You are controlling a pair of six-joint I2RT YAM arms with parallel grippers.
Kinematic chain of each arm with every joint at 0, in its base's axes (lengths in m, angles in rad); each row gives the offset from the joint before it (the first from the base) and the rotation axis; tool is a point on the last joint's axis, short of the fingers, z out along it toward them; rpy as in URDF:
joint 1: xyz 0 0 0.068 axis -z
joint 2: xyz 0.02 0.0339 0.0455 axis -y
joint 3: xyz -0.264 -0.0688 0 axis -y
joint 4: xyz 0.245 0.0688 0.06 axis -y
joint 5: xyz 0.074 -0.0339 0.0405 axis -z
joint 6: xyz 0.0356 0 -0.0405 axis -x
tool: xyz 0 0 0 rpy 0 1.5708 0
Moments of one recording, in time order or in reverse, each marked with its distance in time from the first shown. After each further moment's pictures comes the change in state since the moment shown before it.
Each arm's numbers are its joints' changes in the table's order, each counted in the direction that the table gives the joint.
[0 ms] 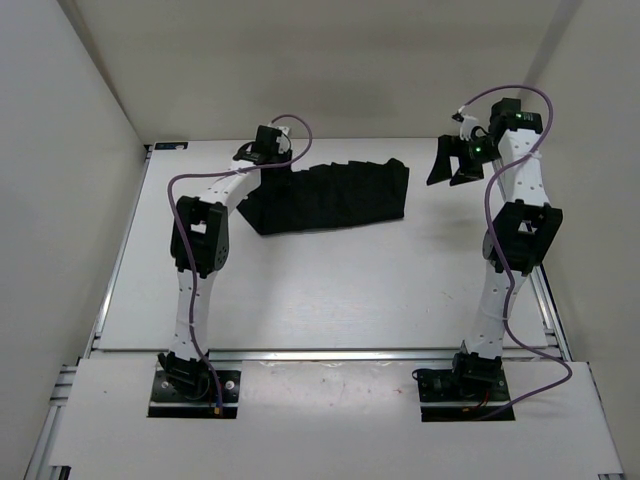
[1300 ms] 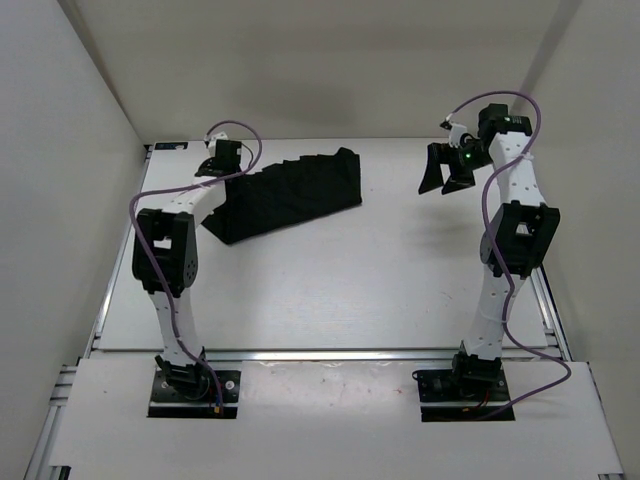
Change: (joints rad) left arm -0.143 0.293 -0.441 0.199 -0.300 0.293; right arm -0.043 0.063 -0.117 0.004 0.017 -0.003
